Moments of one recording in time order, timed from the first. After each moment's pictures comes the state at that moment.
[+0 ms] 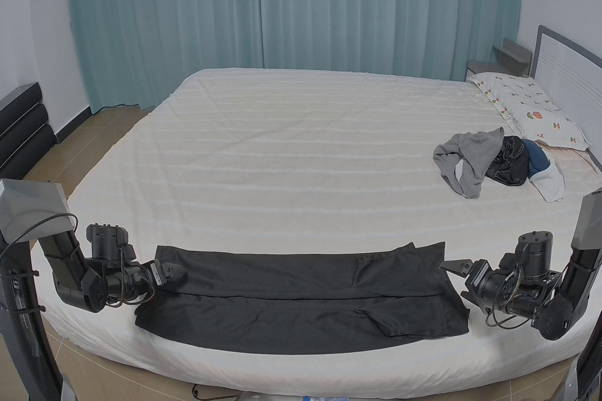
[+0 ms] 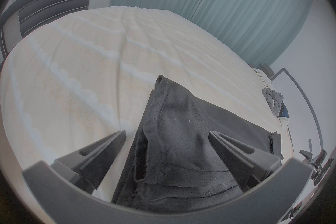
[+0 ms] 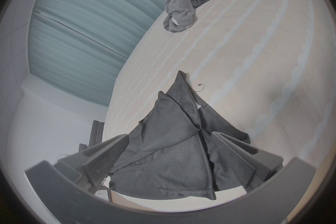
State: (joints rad) left arm 0.04 2.24 -0.53 -0.94 -0.19 -0.39; right arm 0.20 2.03 -0.16 -1.30 0.15 0.93
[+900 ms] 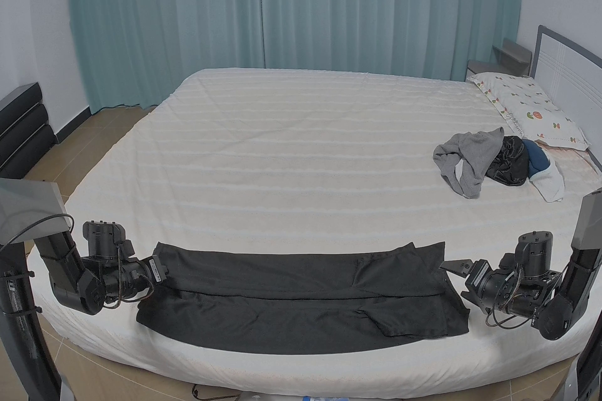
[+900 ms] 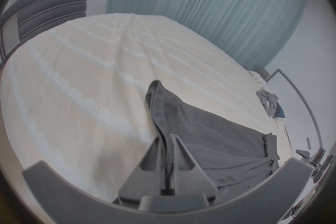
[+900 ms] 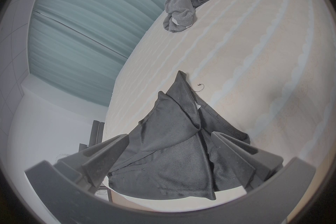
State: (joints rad) left arm 0.03 2.20 -0.49 -1.00 -0.19 -0.39; right arm 0.20 2.03 -0.16 -1.30 0.16 0.93
